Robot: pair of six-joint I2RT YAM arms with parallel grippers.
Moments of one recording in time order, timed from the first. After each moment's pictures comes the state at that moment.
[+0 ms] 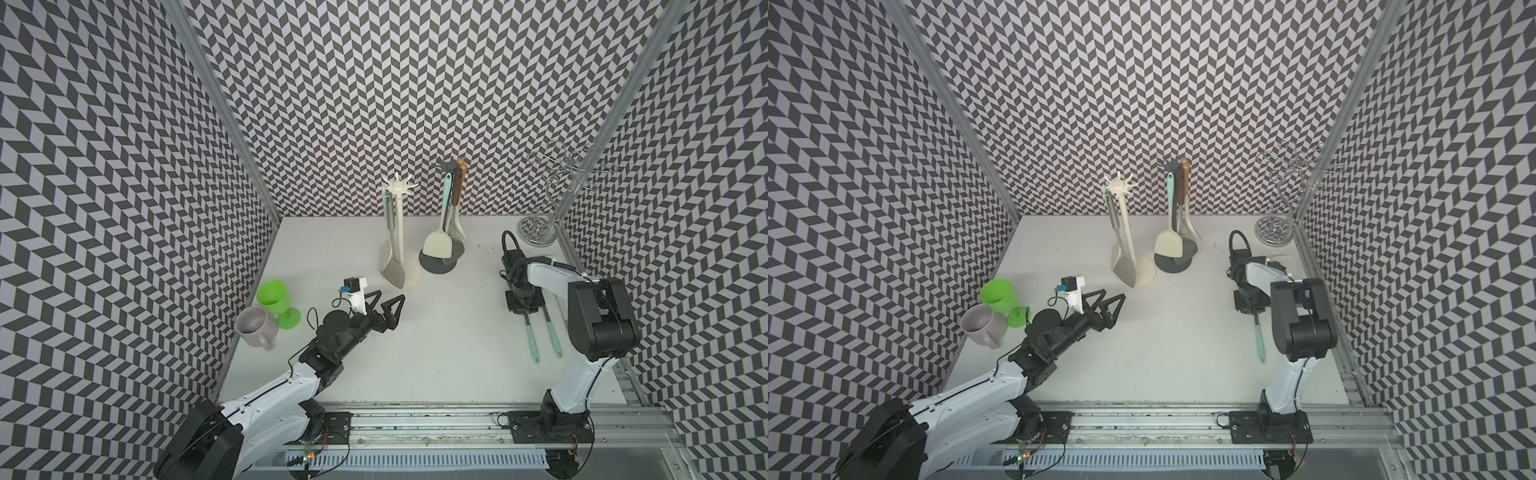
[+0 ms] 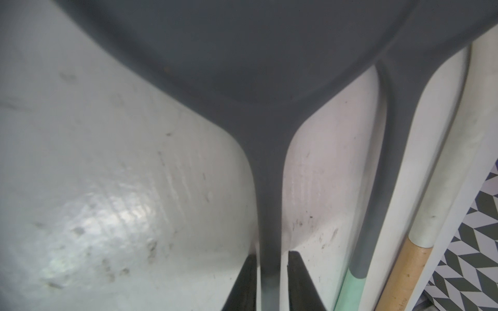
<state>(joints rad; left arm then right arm) -0.61 0.97 0.27 0.63 0.07 -0.57 0.10 1.85 1.15 -0.89 0.34 0.15</state>
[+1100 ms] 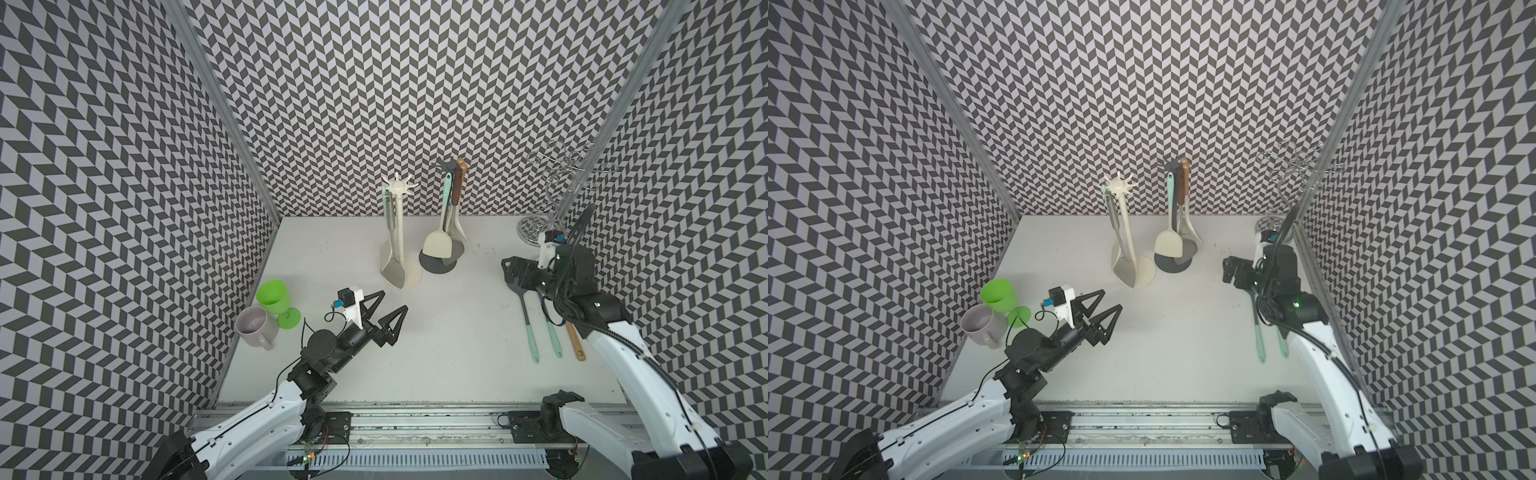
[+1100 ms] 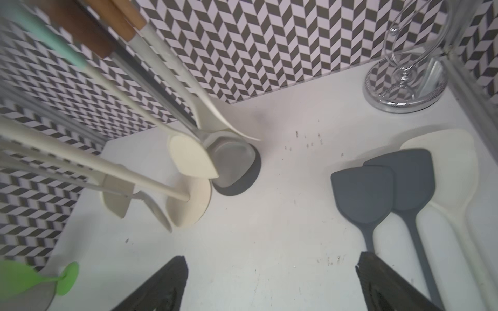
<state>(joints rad) -0.76 0.68 0.22 0.66 0.04 -0.45 0.16 0.92 0.88 -0.48 -0.12 0.38</state>
